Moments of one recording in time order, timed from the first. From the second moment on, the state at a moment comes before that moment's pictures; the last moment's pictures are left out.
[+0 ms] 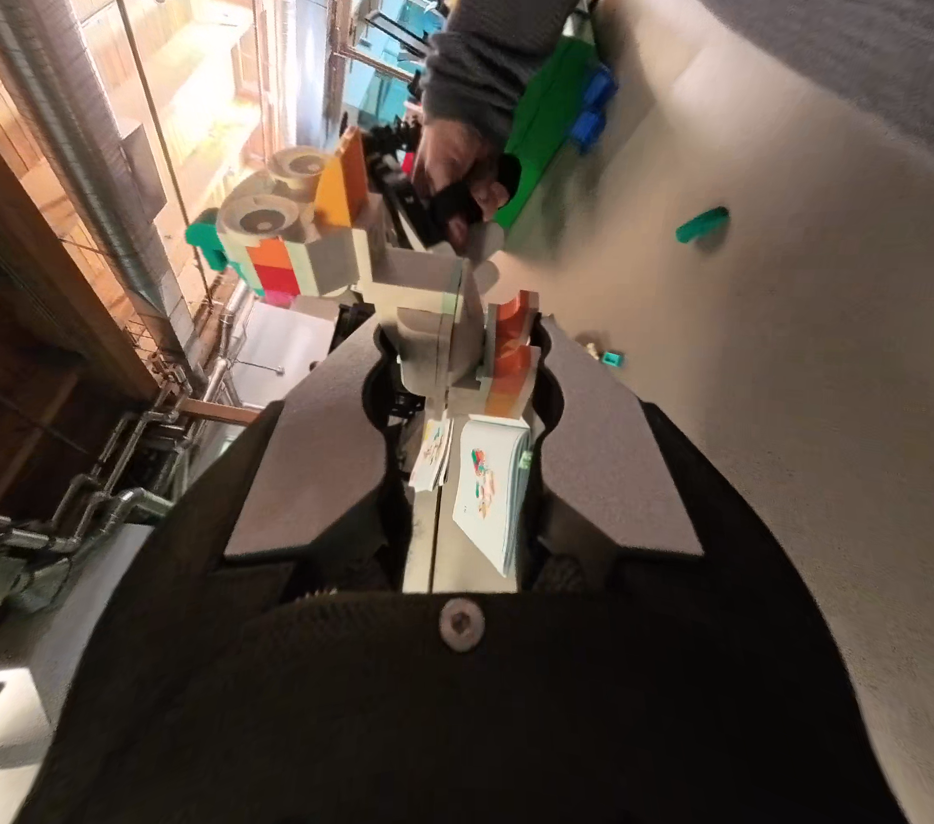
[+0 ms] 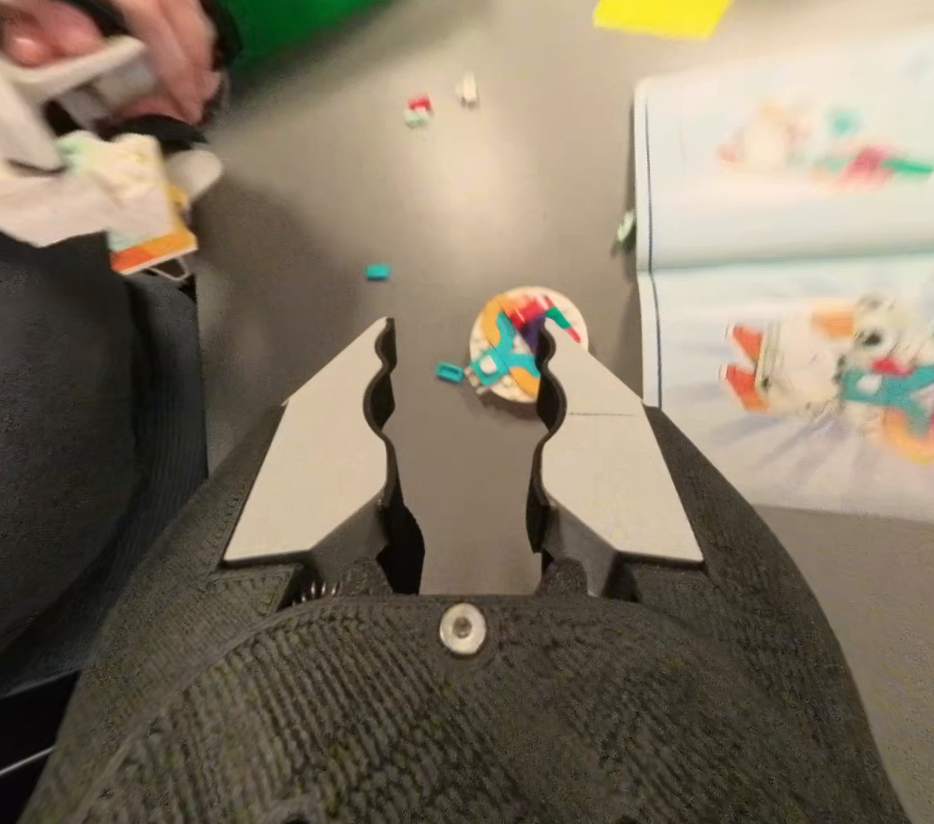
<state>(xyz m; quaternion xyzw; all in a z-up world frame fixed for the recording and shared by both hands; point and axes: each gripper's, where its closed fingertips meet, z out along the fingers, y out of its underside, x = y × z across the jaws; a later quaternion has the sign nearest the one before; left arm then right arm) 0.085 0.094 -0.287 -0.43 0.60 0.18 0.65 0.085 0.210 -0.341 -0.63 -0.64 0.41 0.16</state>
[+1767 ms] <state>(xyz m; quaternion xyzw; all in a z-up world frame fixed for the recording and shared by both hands) 0.018 0.154 -0.412 -0.52 0.83 0.19 0.10 0.048 0.185 -0.376 -0.71 -0.35 0.58 -0.20</state>
